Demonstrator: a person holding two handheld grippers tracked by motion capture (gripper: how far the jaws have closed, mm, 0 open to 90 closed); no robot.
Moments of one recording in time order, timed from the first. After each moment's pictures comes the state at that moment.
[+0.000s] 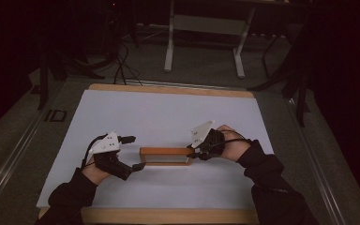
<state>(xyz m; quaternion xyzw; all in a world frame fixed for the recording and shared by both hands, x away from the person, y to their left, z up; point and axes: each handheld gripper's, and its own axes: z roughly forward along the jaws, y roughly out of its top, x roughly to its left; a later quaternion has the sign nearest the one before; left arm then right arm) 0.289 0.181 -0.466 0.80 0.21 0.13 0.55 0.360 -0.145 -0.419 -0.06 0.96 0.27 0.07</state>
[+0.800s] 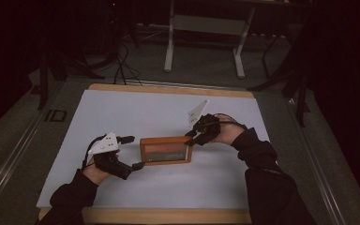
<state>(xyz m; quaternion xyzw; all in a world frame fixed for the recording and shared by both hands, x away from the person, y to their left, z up) 0.292 0.183 -0.474 0.79 0.22 0.13 0.56 0.414 -0.135 -0.420 -0.01 0.96 0.27 0.01</state>
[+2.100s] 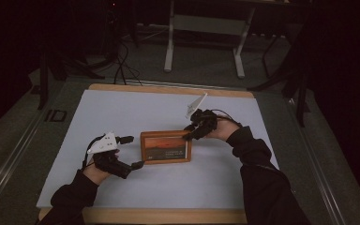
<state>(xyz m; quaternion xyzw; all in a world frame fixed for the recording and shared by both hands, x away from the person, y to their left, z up) 0.294 0.186 -0.479 0.78 0.23 0.13 0.57 0.439 -0.132 -0.431 0.07 0.96 0.27 -0.01</state>
